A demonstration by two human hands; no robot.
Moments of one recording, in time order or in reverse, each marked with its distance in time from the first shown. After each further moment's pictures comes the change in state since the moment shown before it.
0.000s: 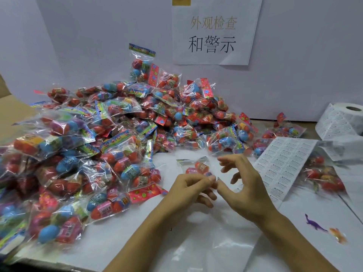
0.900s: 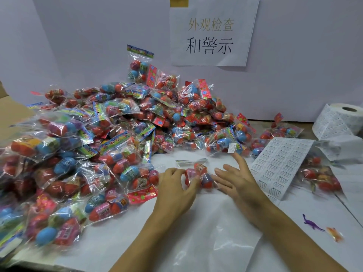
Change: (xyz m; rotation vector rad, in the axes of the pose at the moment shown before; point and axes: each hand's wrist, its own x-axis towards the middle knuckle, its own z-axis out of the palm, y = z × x) left_hand 0.010 -0.020 -0.014 0.901 0.477 0.073; right_hand 0.008 0.009 0.009 0.763 -0.034 0.726
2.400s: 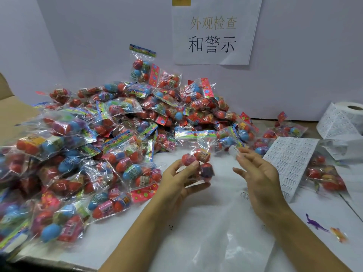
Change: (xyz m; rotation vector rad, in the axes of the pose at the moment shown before) left_hand 0.004 0.013 -0.016 -1.233 -0.276 -0.281; right_hand -0.005 -0.017 -0.006 0.007 0.267 -0.313
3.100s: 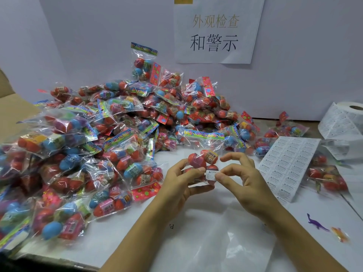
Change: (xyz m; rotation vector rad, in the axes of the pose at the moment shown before) left_hand -0.003 -0.001 -0.001 0.064 -0.129 0.026; right_hand -0.014 -0.005 0.001 -0.621 -0.380 -0.231
